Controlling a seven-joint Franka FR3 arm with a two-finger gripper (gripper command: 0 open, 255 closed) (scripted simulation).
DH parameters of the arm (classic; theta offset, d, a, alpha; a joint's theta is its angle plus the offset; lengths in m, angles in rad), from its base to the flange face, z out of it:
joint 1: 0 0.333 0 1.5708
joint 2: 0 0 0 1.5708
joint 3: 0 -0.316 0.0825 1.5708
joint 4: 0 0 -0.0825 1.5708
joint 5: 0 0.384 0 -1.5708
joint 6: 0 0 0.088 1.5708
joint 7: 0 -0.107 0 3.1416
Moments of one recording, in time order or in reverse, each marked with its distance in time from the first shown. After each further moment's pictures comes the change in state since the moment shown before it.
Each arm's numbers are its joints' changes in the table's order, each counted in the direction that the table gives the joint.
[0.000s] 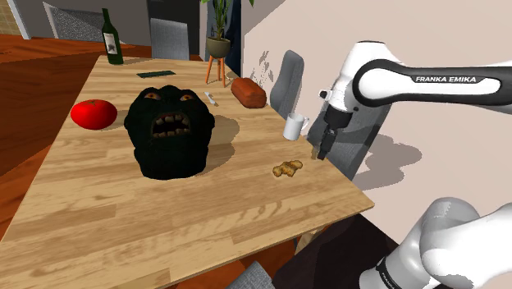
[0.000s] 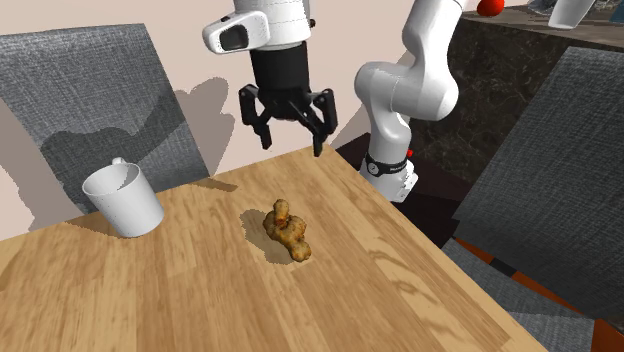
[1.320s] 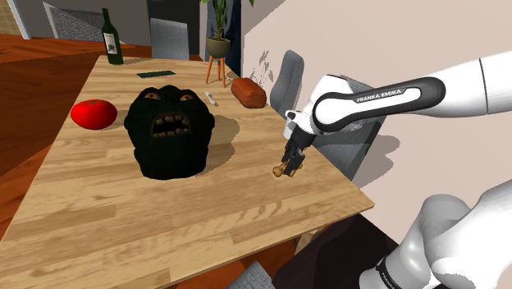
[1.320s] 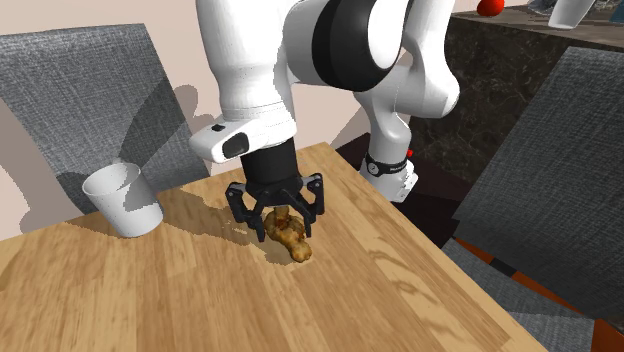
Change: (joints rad) arm 0.181 -0.274 0.105 0.051 0.203 -0.425 0.440
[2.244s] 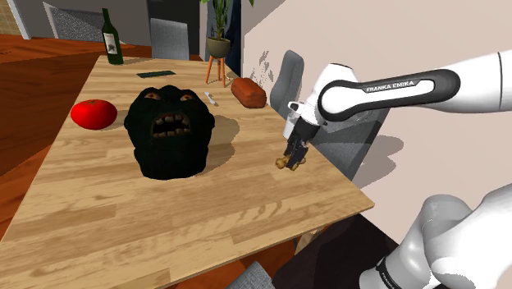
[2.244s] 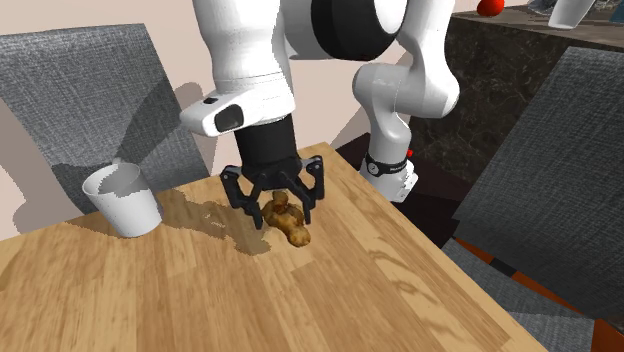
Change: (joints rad) arm -0.010 0.043 -0.006 -0.046 -0.024 0.087 -0.028
